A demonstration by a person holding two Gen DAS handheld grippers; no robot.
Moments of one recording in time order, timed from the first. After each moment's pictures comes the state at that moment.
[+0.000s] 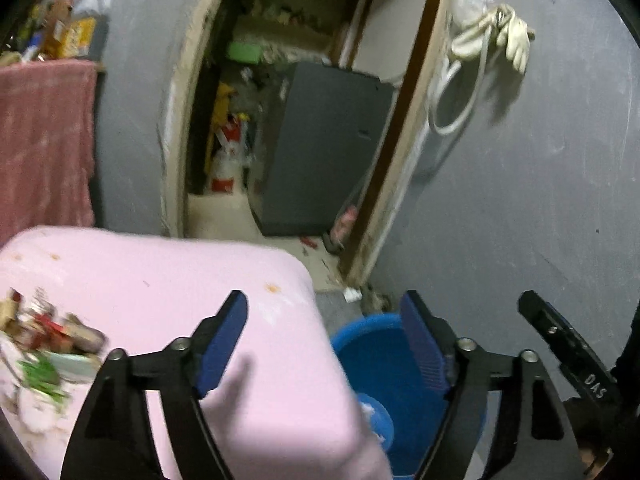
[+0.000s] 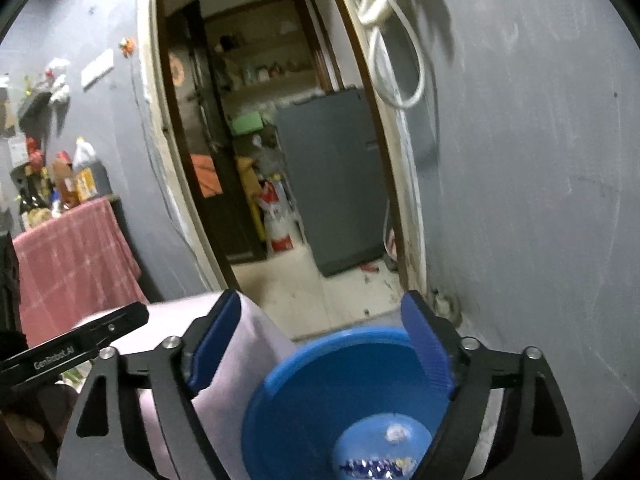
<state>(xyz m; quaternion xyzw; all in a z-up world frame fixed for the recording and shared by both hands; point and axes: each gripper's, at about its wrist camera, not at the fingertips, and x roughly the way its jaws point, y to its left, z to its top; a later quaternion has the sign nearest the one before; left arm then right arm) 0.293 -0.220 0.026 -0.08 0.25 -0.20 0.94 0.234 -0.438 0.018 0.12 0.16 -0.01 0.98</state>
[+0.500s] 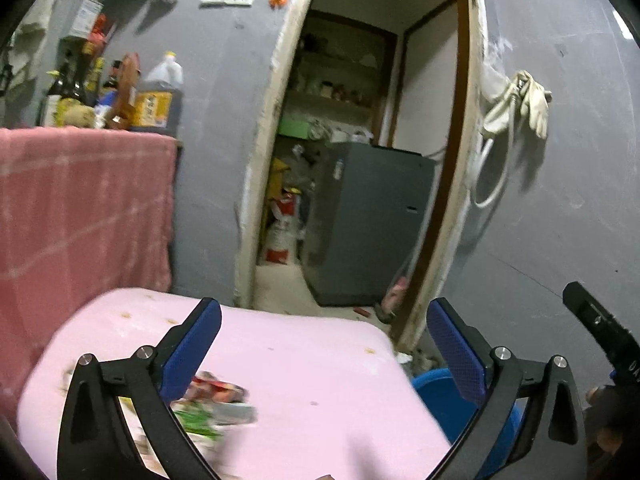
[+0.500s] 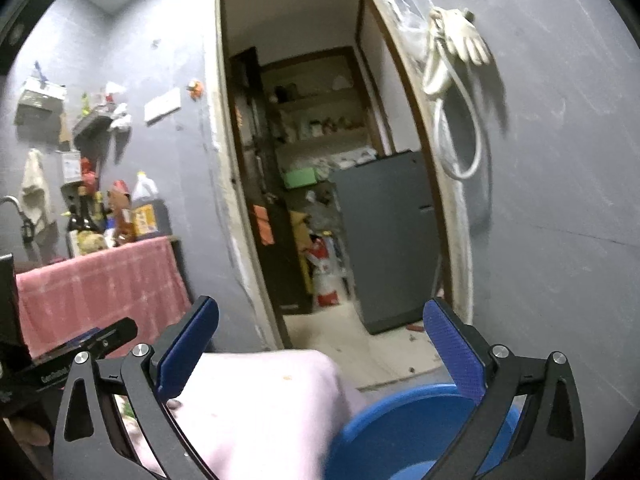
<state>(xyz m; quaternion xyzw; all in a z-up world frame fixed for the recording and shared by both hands) 0.245 -0.125 0.067 -0.08 0.14 -0.11 0.98 0.218 -0.367 0.067 0.10 0.06 0.06 0.99</state>
